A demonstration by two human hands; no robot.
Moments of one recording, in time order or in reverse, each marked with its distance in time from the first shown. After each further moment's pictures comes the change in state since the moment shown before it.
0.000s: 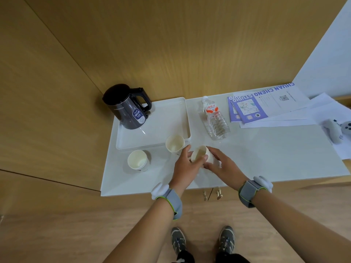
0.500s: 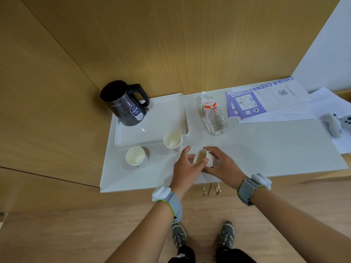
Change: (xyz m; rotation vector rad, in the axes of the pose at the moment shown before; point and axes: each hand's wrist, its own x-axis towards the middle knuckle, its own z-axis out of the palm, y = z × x) left_hand -0.015 -0.011 0.010 0.039 0.024 0.011; right_hand -0.008 0.010 0.002 -0.029 0.001 -0.028
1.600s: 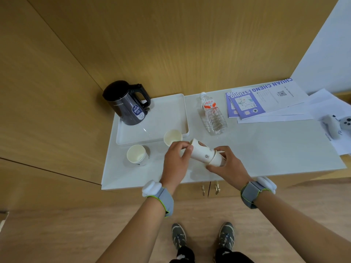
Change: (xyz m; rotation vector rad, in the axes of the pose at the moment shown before) left_hand -0.001 0.007 -0.026 0.099 0.217 0.351; right_hand -0.018 0.003 -0.009 -0.040 0.138 0.125
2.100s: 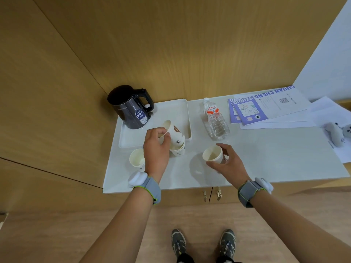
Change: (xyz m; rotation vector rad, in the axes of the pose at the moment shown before) left_hand 0.043 0.004 -0.054 0.051 0.335 0.045; right_hand 0.016 -0.014 0.003 0.172 0.099 -0.025
